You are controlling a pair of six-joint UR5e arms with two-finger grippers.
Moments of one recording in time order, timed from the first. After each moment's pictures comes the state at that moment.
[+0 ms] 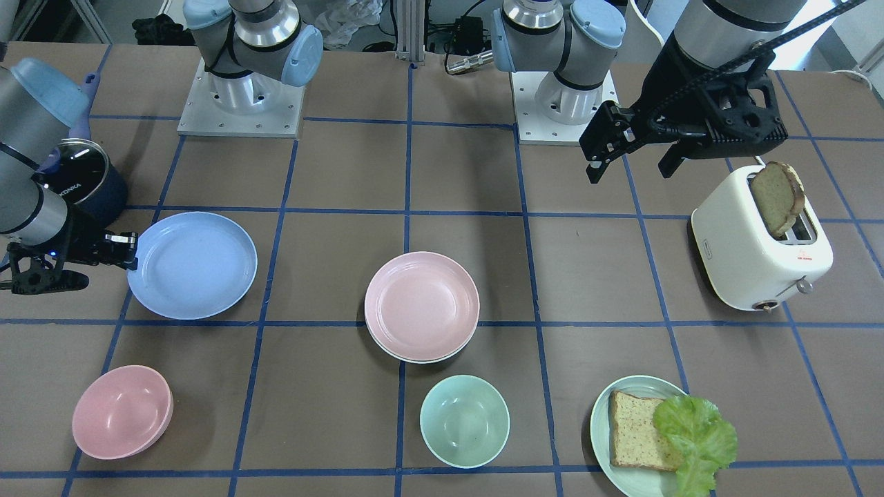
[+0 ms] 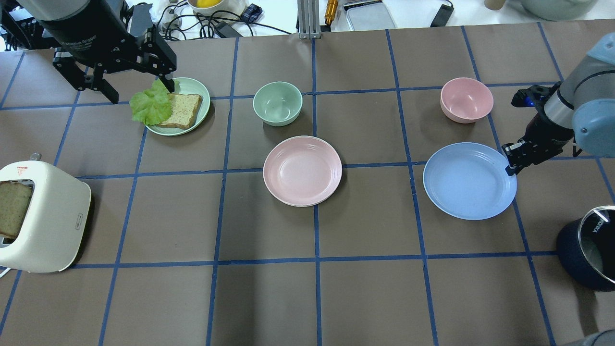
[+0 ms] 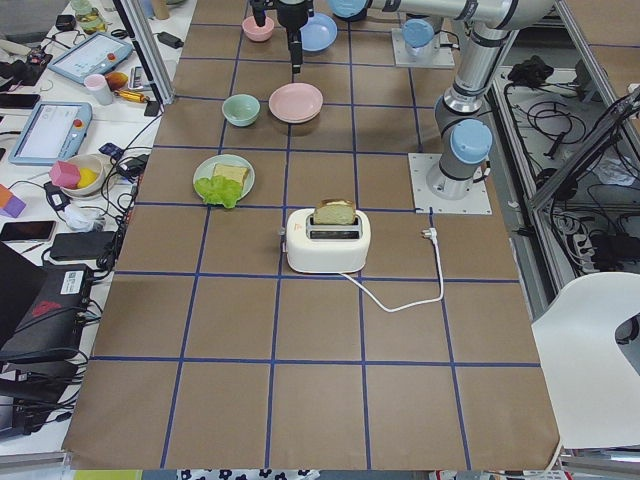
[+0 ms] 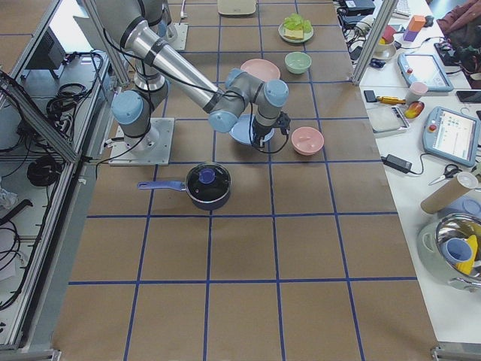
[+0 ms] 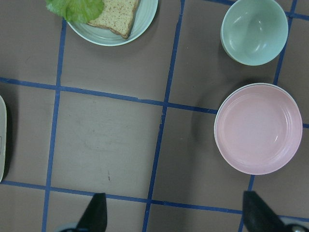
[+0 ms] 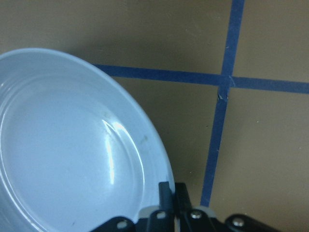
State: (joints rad) left arm -1.51 -1.61 -1.42 -1.68 1.53 -0.09; right arm 1.13 -1.35 1.91 -1.93 -1.54 -0.52
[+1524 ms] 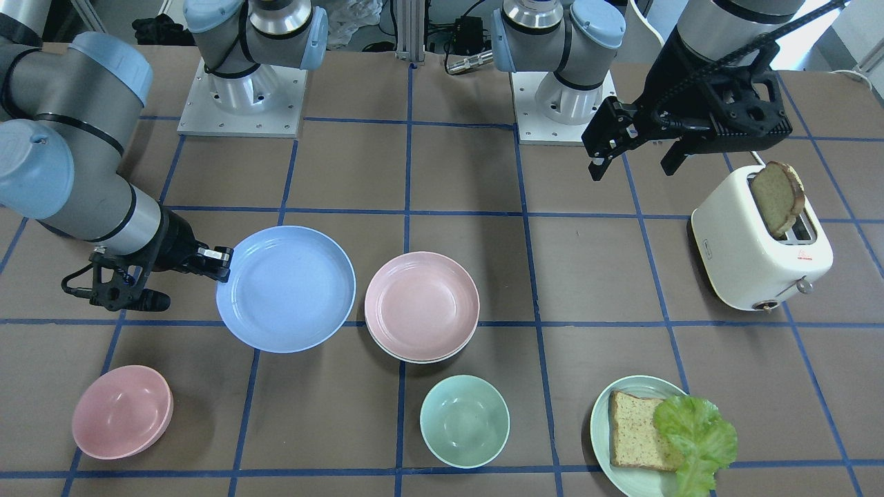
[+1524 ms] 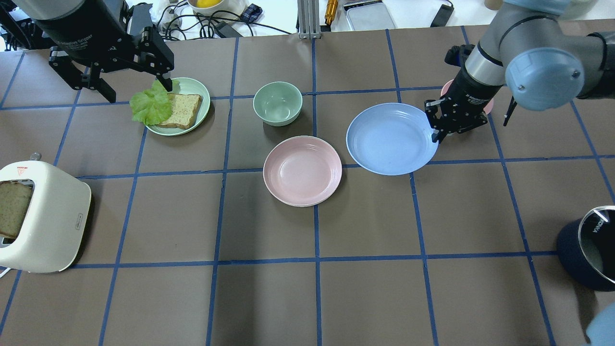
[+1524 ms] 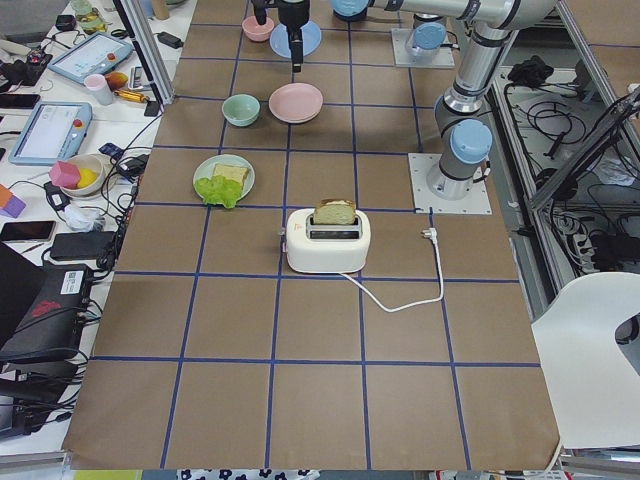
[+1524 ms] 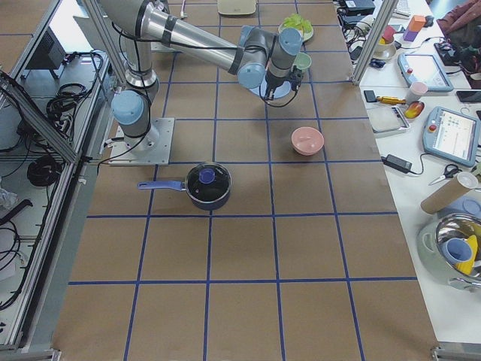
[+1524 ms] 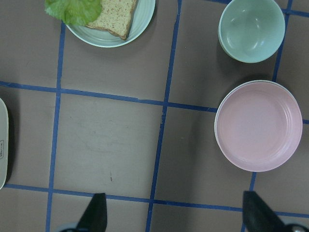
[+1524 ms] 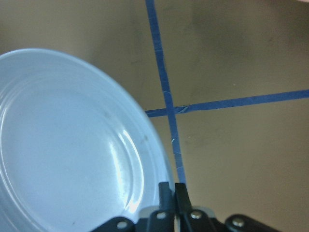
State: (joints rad) left arm -1.51 -1.60 -1.42 -1.67 1.53 -0.09; right arm 1.45 -1.33 1.69 -1.77 -1.38 0.03
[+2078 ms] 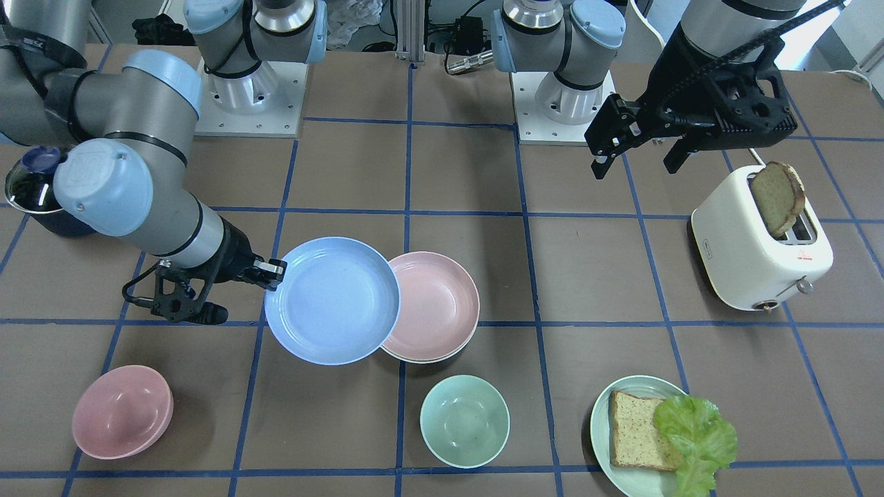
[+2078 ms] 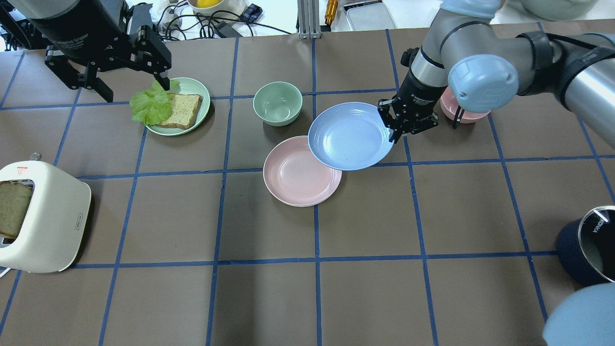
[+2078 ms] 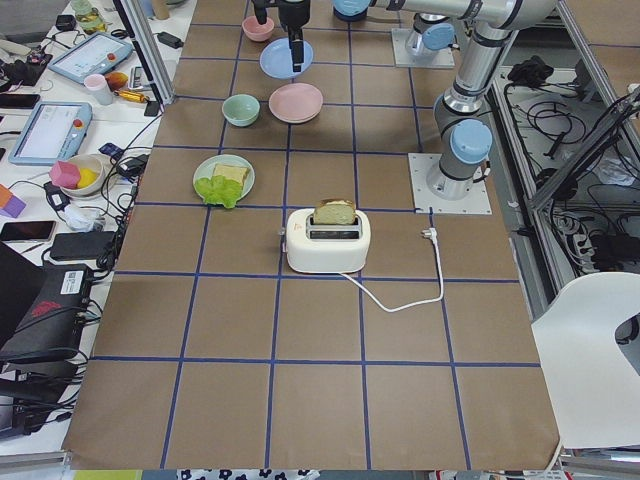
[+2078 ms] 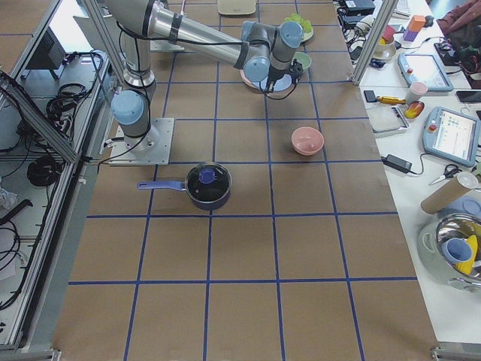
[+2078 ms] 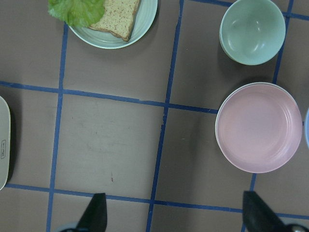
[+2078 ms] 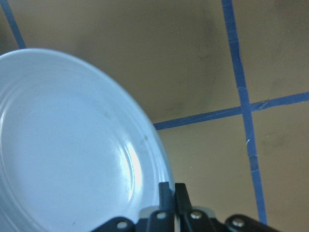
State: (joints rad) left arm -1.50 -1.59 -1.42 -1.67 1.53 -0.09; right arm 1.60 -1.25 1.64 -1.83 -1.36 0.27
